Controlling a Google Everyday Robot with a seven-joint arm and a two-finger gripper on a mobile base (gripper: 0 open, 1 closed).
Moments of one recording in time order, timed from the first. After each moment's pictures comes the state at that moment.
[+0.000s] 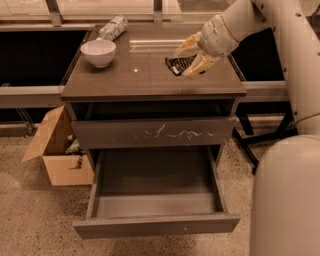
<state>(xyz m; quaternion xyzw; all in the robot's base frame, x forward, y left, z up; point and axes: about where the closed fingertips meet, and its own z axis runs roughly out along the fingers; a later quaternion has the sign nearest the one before) 0.694 -0.094 0.916 -0.81 0.46 0.08 0.36</state>
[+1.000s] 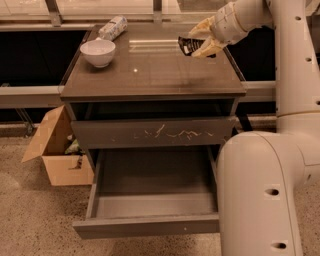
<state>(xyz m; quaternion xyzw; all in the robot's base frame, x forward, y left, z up) 0.768 -0.134 0.935 -0.75 0.52 0.02 0.41</state>
